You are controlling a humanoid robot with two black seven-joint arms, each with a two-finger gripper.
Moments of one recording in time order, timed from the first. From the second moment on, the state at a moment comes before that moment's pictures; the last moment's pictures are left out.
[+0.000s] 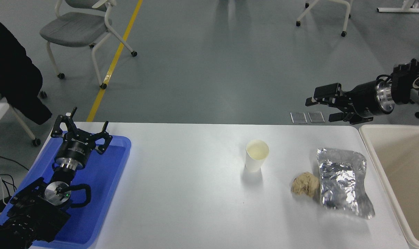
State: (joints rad) left arm -0.64 0.20 -0.88 -0.20 -0.21 -0.79 -0.30; right arm 1.70 -0.68 -0.76 1.07 -0.63 0.65 0.15
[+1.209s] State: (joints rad) left arm -0.64 0.20 -0.88 -0.20 -0.21 -0.79 -0.30; right arm 2.36 -0.45 -1.32 1.52 -0.35 0.78 0.15
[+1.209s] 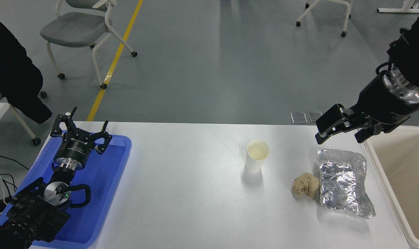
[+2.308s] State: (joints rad) left arm -0.64 0.20 -0.88 -0.20 -0.21 -0.79 -0.30; right arm 1.58 -0.21 -0.95 0.92 -0.32 0.34 0.14
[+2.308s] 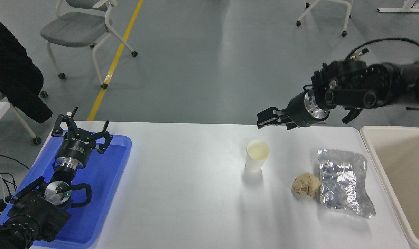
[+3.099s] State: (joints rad) left arm -0.64 0.20 -0.88 -0.20 -0.21 -0.79 -0.30; right arm 1.21 -0.17 -0.73 0.72 -0.48 0.19 0.07
